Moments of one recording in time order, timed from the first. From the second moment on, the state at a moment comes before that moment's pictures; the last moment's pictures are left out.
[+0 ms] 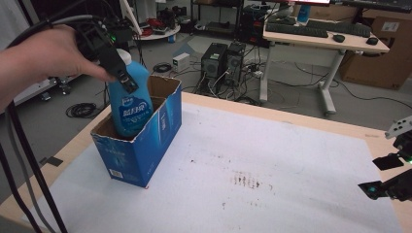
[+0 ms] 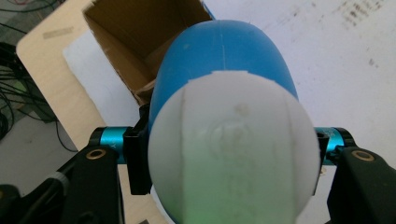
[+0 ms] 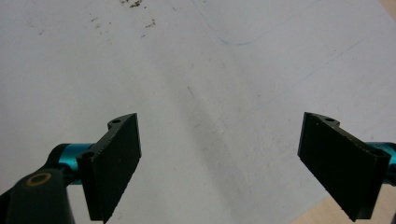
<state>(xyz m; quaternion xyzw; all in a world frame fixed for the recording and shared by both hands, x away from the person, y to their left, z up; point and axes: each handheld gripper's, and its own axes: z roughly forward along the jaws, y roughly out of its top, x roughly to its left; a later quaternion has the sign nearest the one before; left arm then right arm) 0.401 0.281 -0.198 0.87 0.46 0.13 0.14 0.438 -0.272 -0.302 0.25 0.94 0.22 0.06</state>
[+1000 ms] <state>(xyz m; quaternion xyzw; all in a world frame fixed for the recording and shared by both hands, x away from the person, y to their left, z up) 0.409 0.273 -0.291 0.90 0.42 0.10 0.07 0.433 -0.268 -0.306 0.24 0.95 0.20 0.06</state>
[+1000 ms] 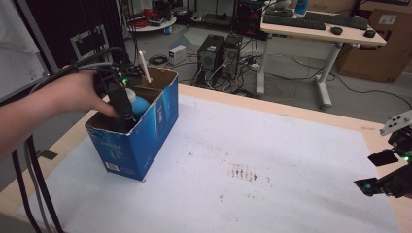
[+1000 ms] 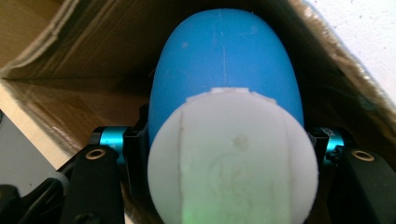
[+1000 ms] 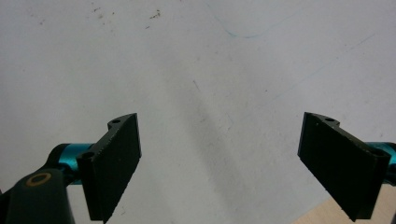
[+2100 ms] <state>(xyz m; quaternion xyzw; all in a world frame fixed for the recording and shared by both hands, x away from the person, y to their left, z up) 0.409 0.271 -0.290 0.91 0.39 0.09 0.03 0.431 -0.268 -0.308 0.24 0.95 0.20 0.06</state>
